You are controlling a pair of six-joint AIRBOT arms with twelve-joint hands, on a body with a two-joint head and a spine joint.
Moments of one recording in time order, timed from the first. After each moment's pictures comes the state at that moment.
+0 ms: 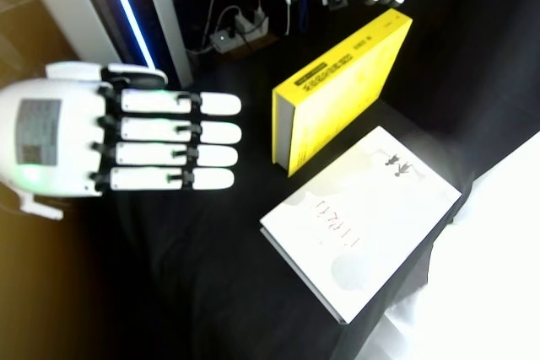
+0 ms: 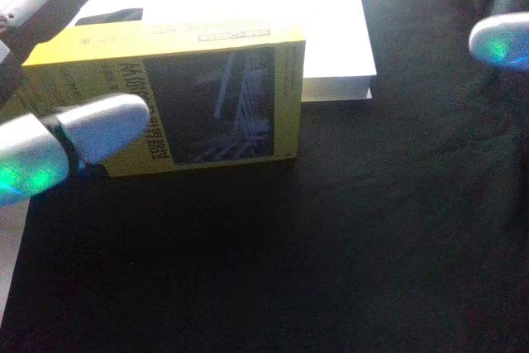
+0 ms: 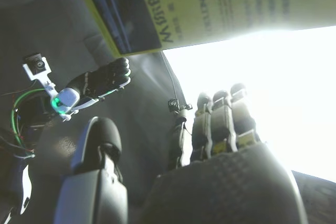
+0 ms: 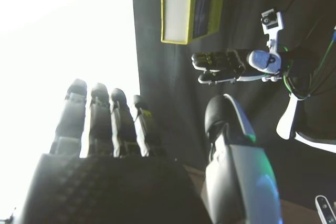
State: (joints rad) left arm 0.90 -0.64 0.65 -0.32 -1.31 1.16; right arm -0.69 -0.82 1.20 -0.48 0.85 0.02
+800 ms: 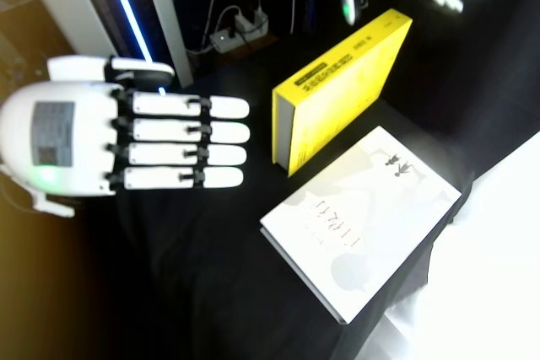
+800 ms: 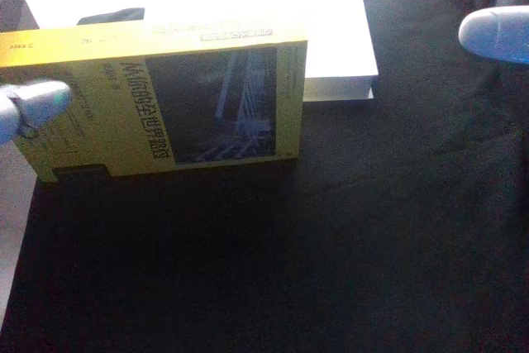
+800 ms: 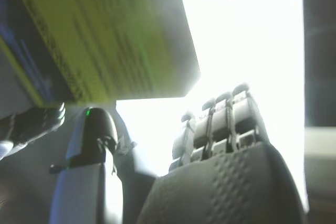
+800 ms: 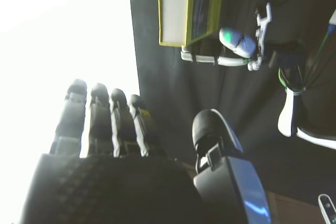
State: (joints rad) left arm 0.84 -0.71 0.82 -0.61 -1.11 1.16; right arm -0.69 -0.84 1.21 -0.48 0.85 0.04
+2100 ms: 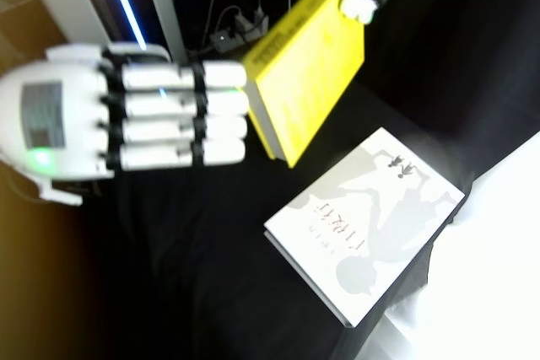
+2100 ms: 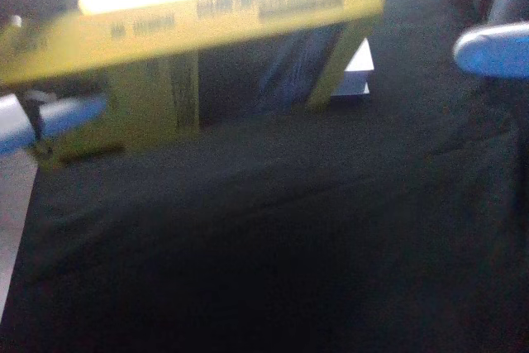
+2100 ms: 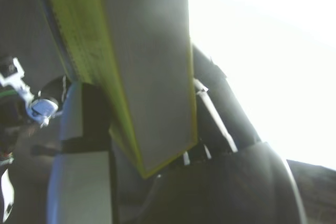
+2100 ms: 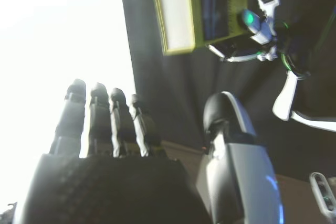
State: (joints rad) left arm 0.84 -0.63 0.67 -0.35 -1.40 1.16; right arm -0.58 -0.86 1.21 -0.51 0.99 0.06
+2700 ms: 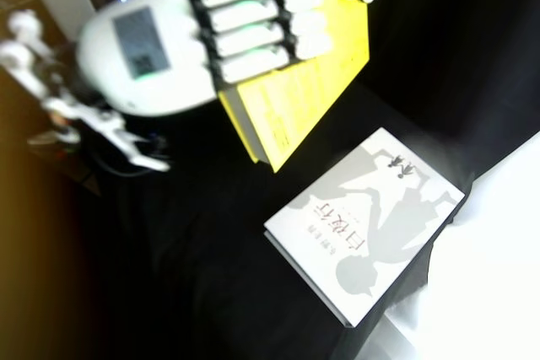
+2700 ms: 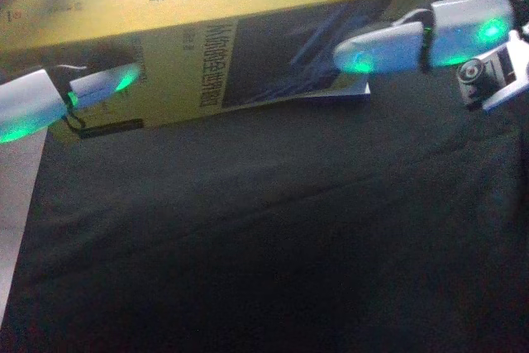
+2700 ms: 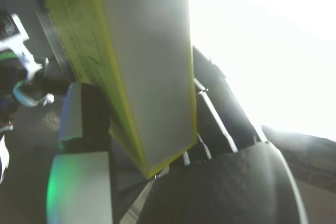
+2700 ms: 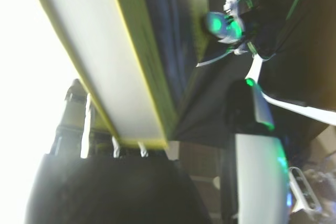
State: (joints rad) left arm 0.76 -0.68 0.69 -0.29 -1.42 1.17; right arm -0.47 -1.11 1.37 -0.67 0.96 0.20
